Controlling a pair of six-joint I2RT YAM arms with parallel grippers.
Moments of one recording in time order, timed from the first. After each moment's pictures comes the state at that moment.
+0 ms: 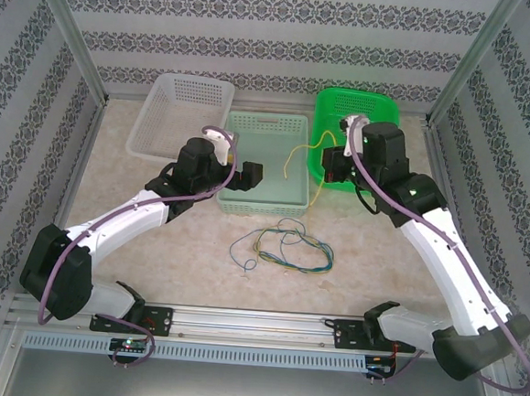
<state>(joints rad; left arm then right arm) -0.50 1.37 0.94 0.02 0.16 -0.34 0.45 1.19 1.36 -0.73 -0.11 0.25</state>
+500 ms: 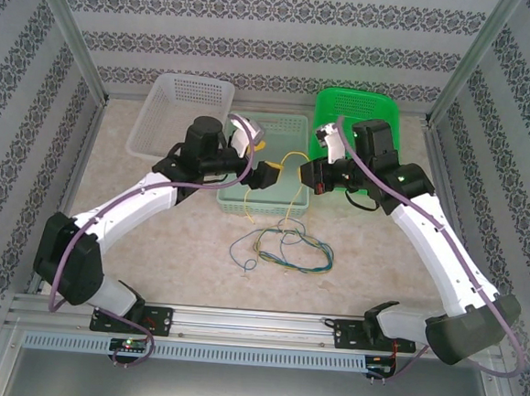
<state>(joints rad) -0.50 1.48 1.16 -0.03 0.56 -0.02 0.41 1.27 1.36 -0.80 -0.57 0.18</state>
